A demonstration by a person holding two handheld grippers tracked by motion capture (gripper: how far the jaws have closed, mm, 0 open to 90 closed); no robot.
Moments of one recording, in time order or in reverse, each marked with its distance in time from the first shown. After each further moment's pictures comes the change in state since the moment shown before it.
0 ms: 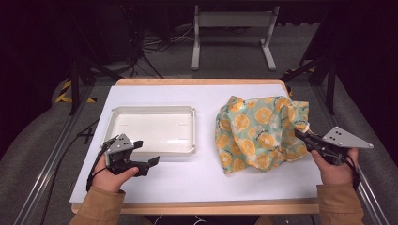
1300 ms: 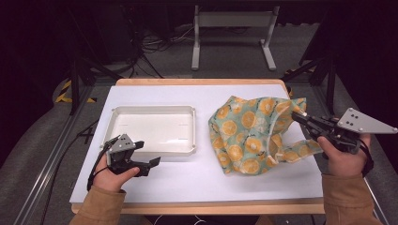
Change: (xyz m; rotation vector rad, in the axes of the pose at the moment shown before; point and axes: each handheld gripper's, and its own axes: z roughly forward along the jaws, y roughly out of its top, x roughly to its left) left arm -0.002 0.001 0.004 0.019 -0.013 0.005; right arm 0.007 0.079 -0.012 -0.205 0.172 -0.012
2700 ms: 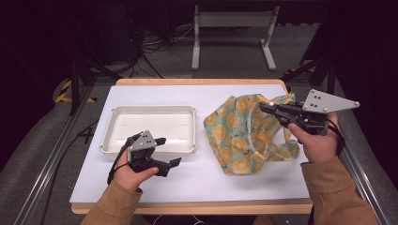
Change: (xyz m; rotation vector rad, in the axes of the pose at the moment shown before) left arm -0.037 0.035 0.033 -0.049 -0.138 0.107; right arm 0.026 0.044 0.065 0.024 0.191 -0.065
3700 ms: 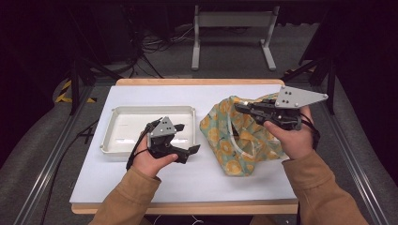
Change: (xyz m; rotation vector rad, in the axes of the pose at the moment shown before) left arm -0.004 0.043 0.034 -0.063 -0.029 0.043; right arm 0.018 0.017 0.047 -0.008 0.122 -0.020
